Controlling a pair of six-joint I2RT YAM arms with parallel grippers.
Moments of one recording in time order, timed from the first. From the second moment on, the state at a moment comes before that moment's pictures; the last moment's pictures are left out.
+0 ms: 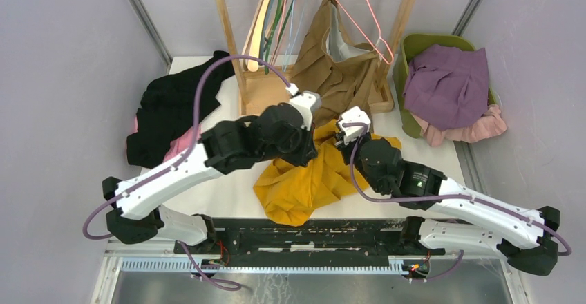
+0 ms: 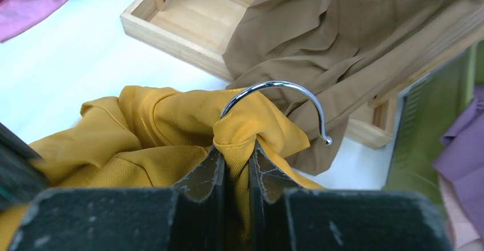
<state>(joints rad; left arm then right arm) -1.15 1.33 1.68 -0.99 -0.21 -0.56 1.14 0.91 0.96 -0.31 0.68 -0.02</state>
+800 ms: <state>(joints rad) -1.16 1.16 0.84 -0.24 -0.09 -0.58 1.14 0.79 0.49 -0.08 0.53 0.30</state>
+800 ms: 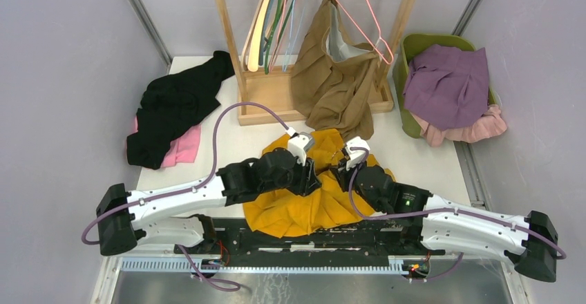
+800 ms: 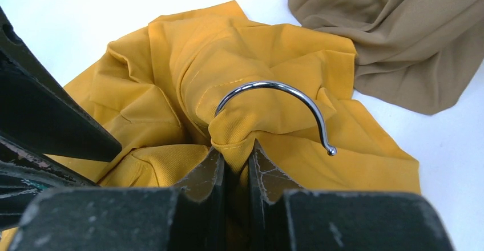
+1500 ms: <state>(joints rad) -1.16 0.95 0.84 -0.53 -0.27 -0.68 1.14 0.76 0.46 -0.04 0.48 0.32</state>
